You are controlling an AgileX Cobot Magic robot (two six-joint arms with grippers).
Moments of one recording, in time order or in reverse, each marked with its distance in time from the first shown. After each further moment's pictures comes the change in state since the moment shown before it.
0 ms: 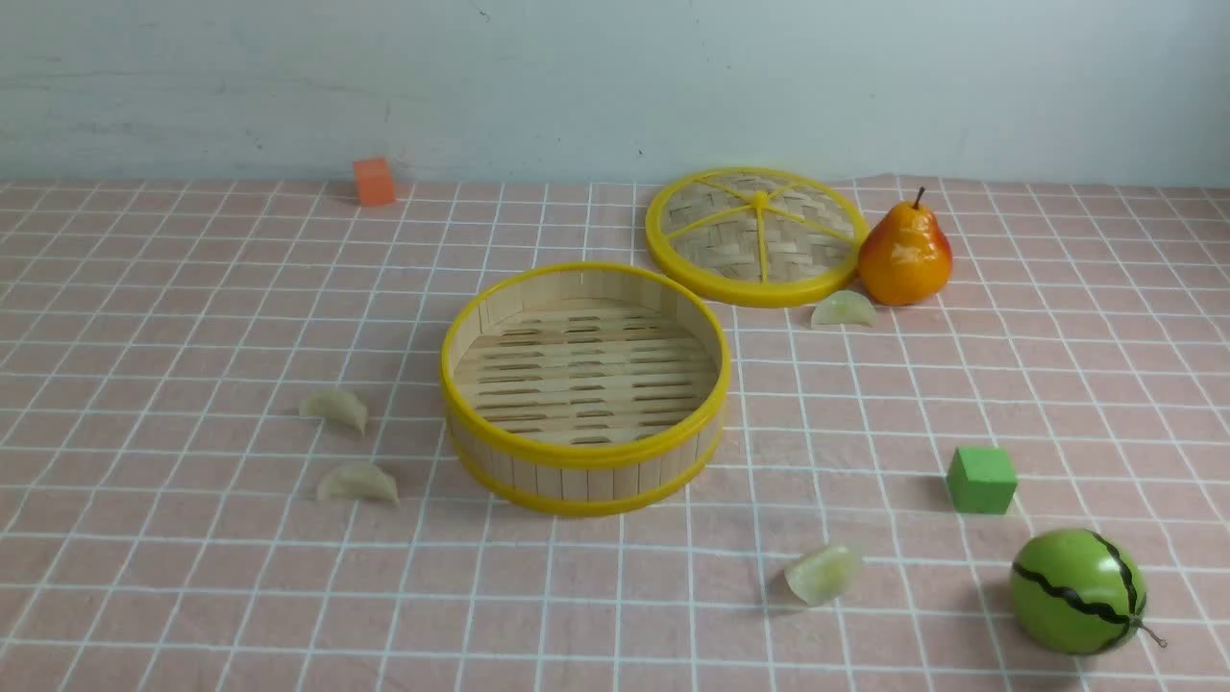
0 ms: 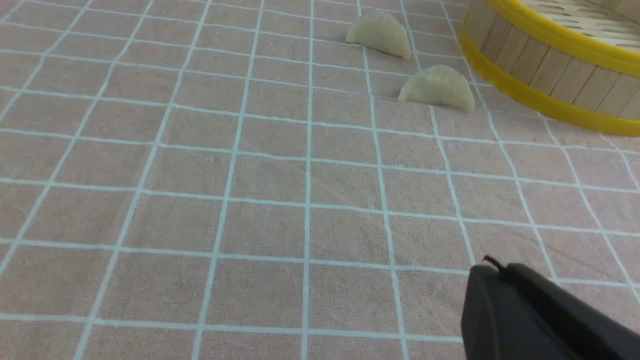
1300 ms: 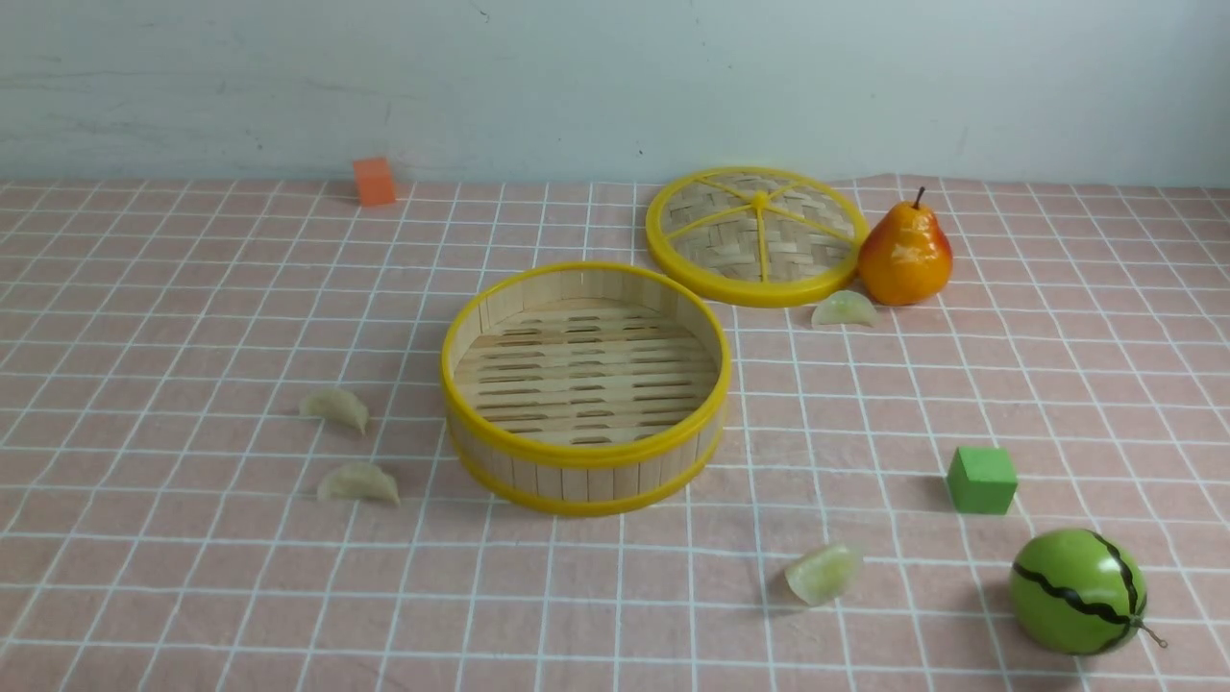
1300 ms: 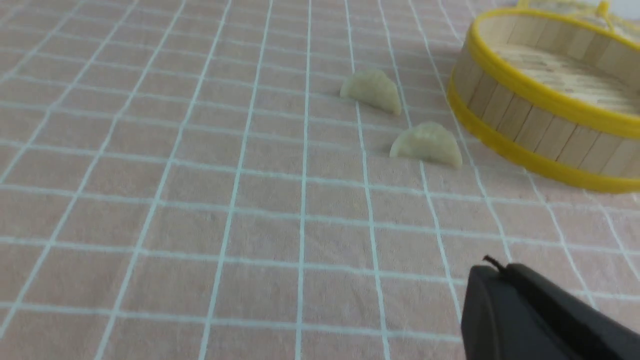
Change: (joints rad) right arm 0.000 0.000 0.011 0.000 -0.088 -0.005; left arm 0.000 0.000 0.000 -0.015 -0.164 0.003
